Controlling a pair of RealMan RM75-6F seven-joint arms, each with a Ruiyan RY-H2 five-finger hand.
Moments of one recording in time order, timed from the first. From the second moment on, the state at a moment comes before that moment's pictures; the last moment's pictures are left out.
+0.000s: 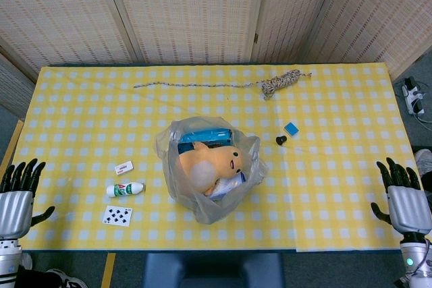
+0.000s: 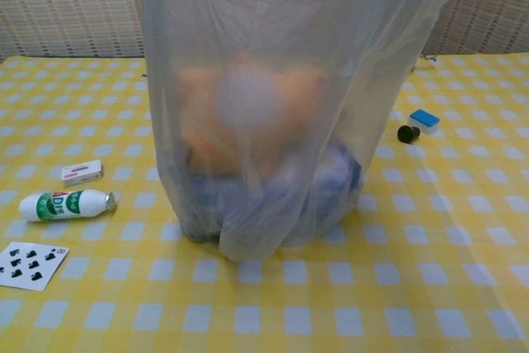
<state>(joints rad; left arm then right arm) -0.10 -1.23 -0.07 -1.52 1.47 1.52 0.21 0.08 -1.08 0.07 -1.77 -1.24 1.36 -0.32</state>
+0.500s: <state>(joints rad) -0.10 -1.22 -0.04 -1.53 1.56 1.55 0.11 0.04 -1.04 0.05 -1.80 -1.35 1.44 -0.22</state>
